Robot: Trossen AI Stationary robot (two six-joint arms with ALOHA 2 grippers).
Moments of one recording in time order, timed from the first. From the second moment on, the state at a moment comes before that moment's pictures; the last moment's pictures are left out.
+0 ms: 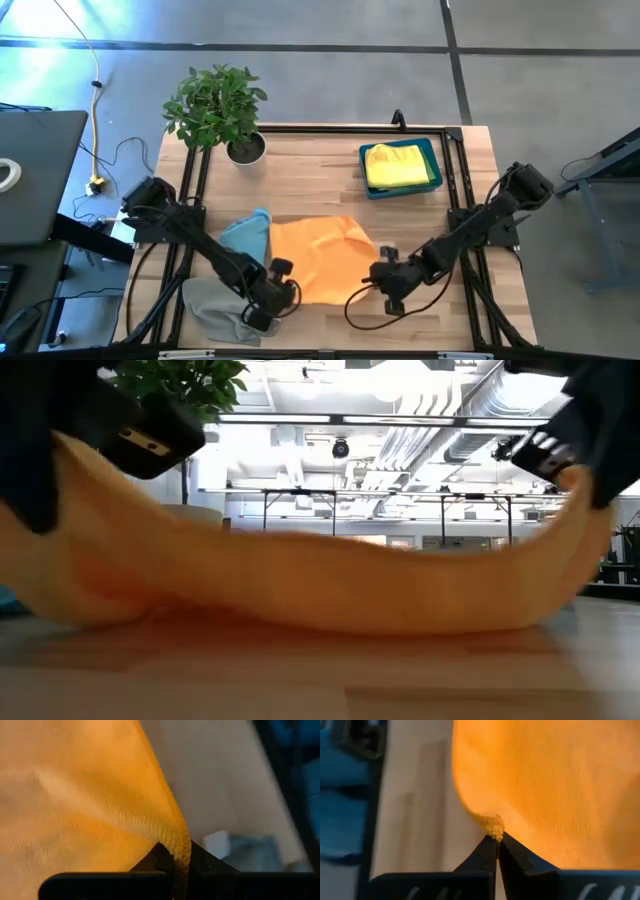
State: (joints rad) left arm -0.51 1.78 1.12 -0.45 -0.08 -0.28; right arm 0.63 1.56 0.90 -0.31 0.16 0.63
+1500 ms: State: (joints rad) left arm -0.38 1.62 1.64 -1.27 -0.94 -0.02; right arm 0.50 1.50 1.52 -1.14 0.80 0.39
